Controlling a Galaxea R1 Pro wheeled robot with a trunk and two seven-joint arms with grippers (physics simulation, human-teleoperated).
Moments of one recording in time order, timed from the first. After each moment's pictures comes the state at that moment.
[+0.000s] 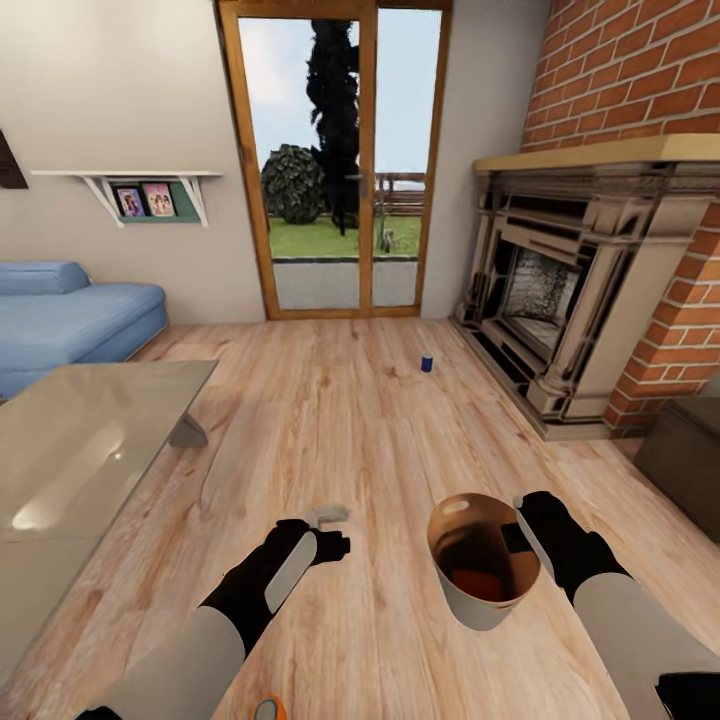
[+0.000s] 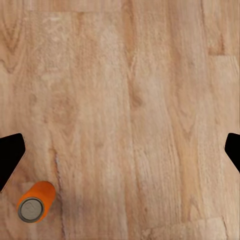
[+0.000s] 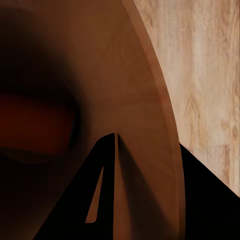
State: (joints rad) left arm -0.69 -0.14 -0.41 -0.72 0.59 0.64 0.36; right arm -0.78 -0.15 0.08 -0.64 0.08 0.88 -0.04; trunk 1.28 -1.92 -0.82
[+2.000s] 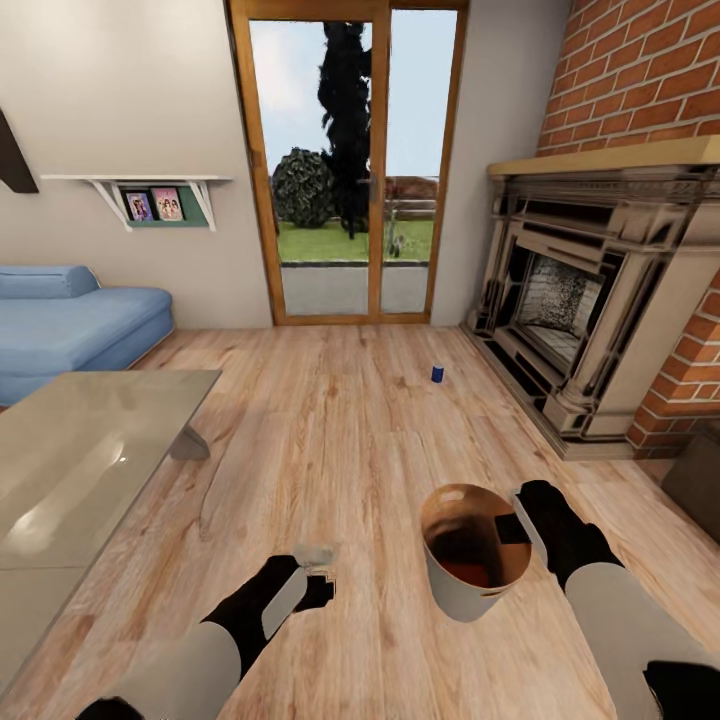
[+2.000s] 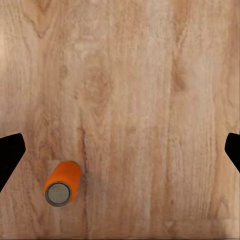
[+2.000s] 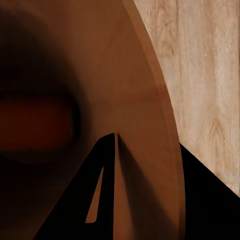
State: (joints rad) left arm -0.69 -0.14 -0.40 -0.45 0.60 0.56 0.35; right arm -0.80 -0.11 -0.02 -0.65 0.08 0.94 -0.03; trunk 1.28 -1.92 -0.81
